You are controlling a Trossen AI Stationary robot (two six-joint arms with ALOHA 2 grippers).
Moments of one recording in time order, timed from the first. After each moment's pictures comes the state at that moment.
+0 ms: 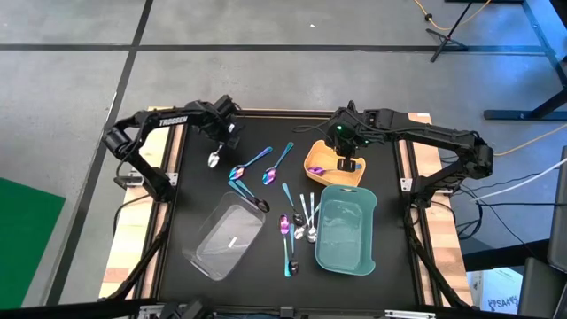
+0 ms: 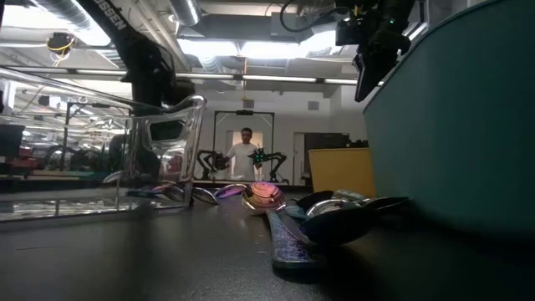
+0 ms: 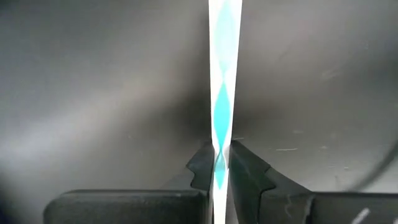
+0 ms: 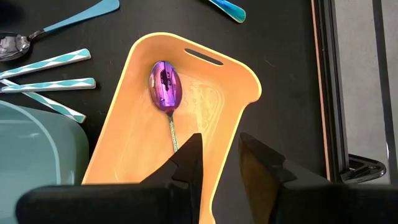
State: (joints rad) left arm 0.84 1.59 0.93 -0.71 -0.04 -0.36; right arm -0.31 1.44 1.35 -1.05 0.09 -0.27
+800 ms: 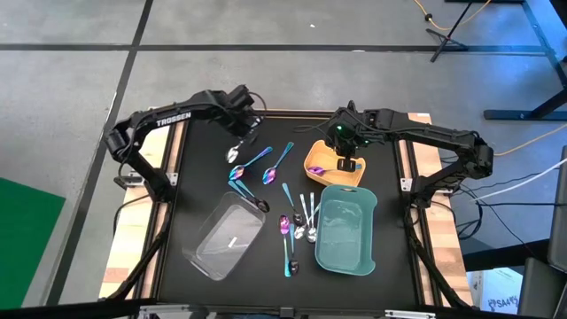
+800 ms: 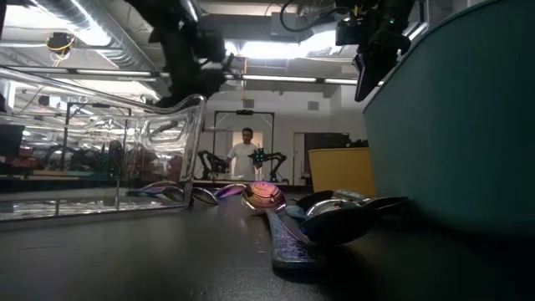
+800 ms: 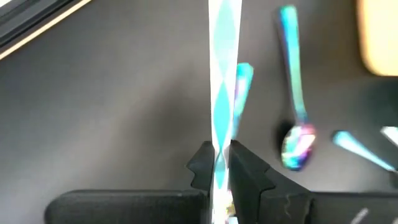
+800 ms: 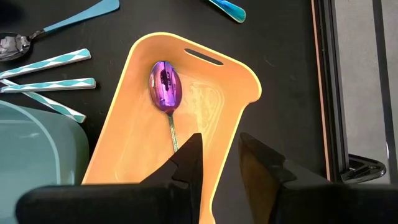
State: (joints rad) left arm 0.63 1.58 1.28 -0.90 0.09 -0.36; right arm -0.31 1.44 1.35 -1.05 0.09 -0.27
